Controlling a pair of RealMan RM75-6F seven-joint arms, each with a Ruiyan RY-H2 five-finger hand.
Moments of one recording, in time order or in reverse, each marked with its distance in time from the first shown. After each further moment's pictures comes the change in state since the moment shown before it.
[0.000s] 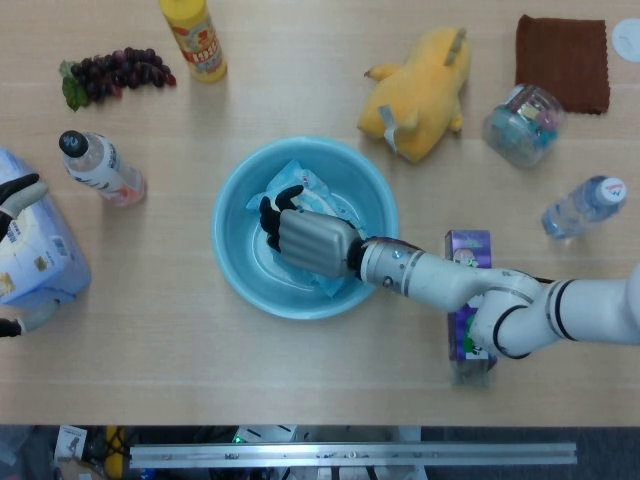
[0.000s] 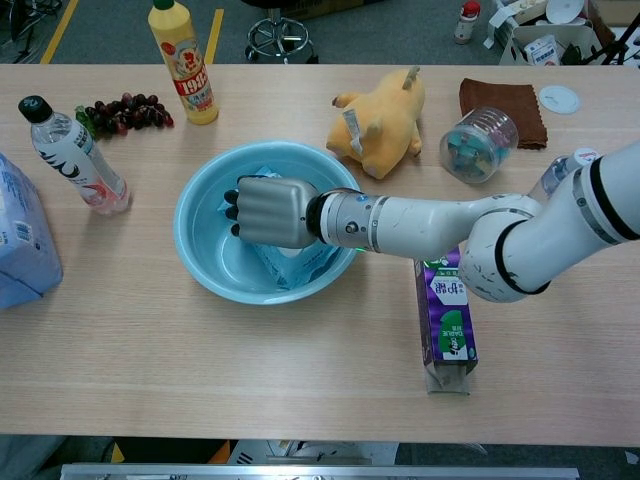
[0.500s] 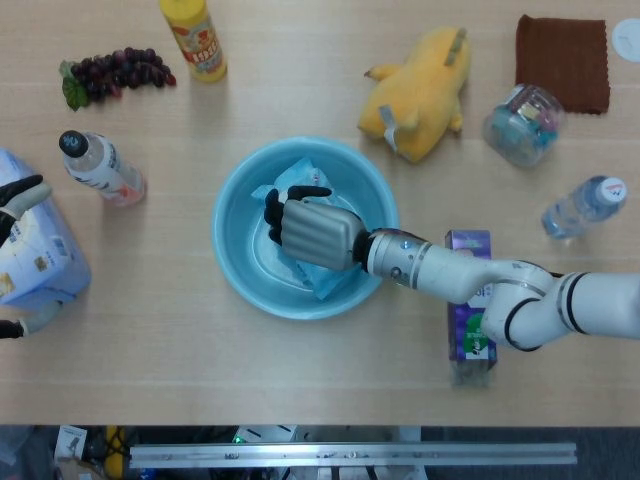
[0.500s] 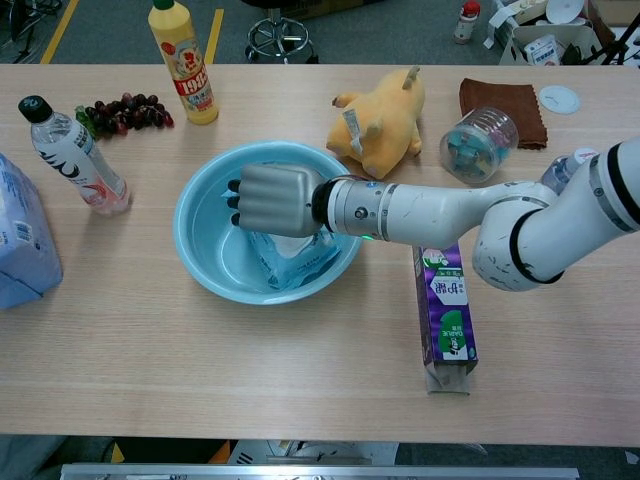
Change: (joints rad) left arm -0.003 0.005 0.003 -0.010 0.007 -0.001 0.002; right arm -0.011 0.040 0.005 -0.004 -0.083 0.032 0.137
